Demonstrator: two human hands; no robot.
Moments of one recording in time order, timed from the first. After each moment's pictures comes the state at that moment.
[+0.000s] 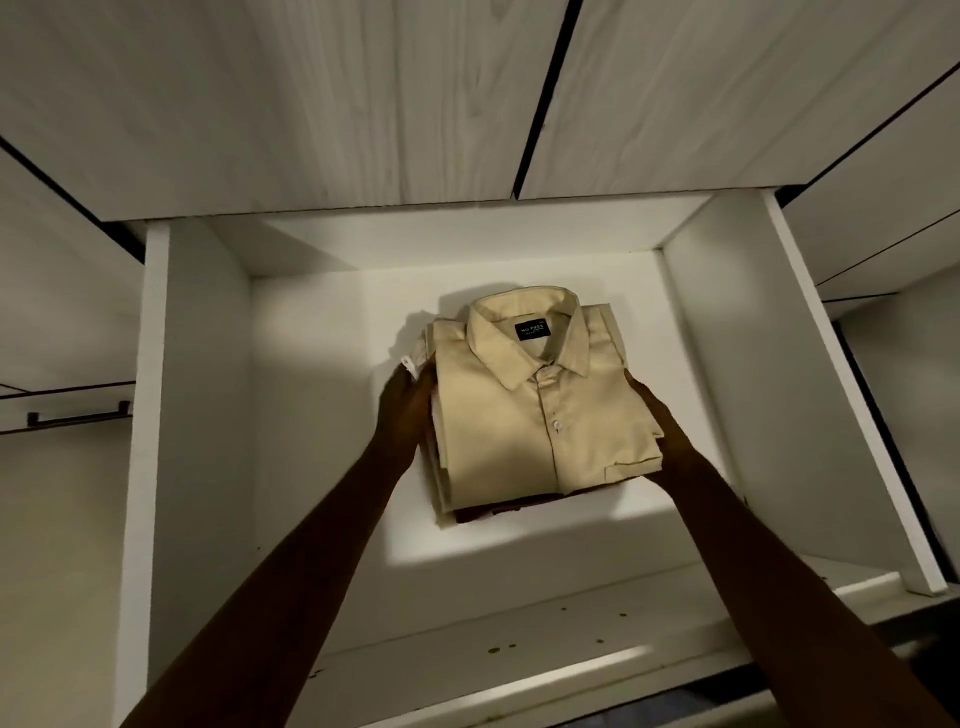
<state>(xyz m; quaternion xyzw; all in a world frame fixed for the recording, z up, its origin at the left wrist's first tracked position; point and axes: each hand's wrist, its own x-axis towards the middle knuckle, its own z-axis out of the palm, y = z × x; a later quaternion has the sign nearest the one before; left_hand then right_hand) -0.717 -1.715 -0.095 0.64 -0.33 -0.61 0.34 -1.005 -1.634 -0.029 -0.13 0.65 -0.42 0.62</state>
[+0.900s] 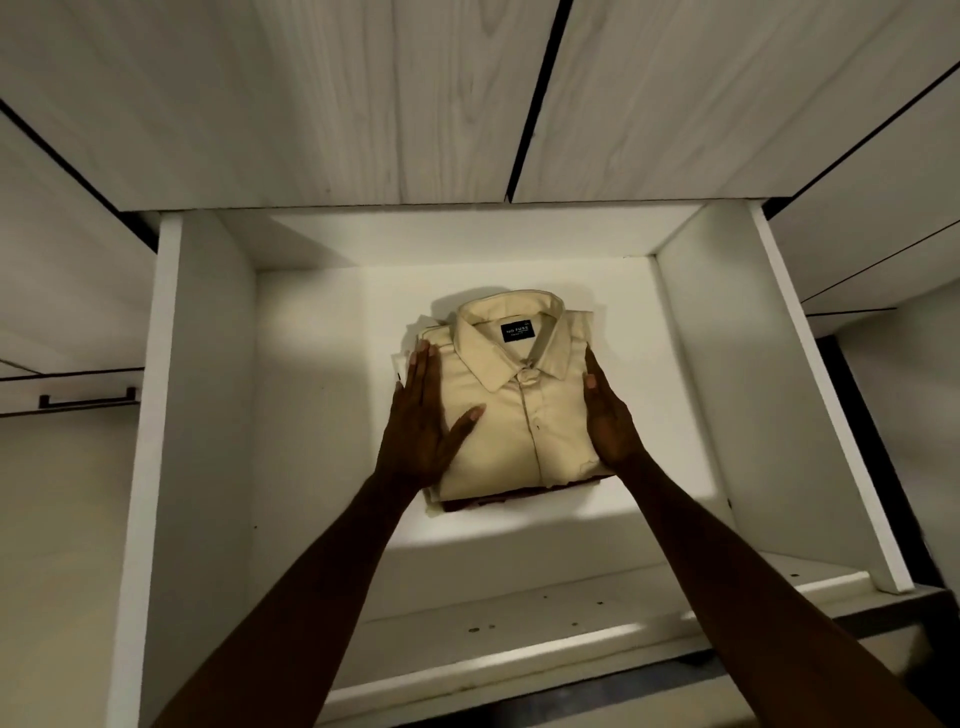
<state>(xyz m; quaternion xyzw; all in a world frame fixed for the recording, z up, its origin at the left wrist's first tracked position) -0.721 -1.669 -0.119 0.55 -0.73 -0.32 0.24 -1.005 -1.642 -0.095 -0.45 0.74 -0.32 0.39</state>
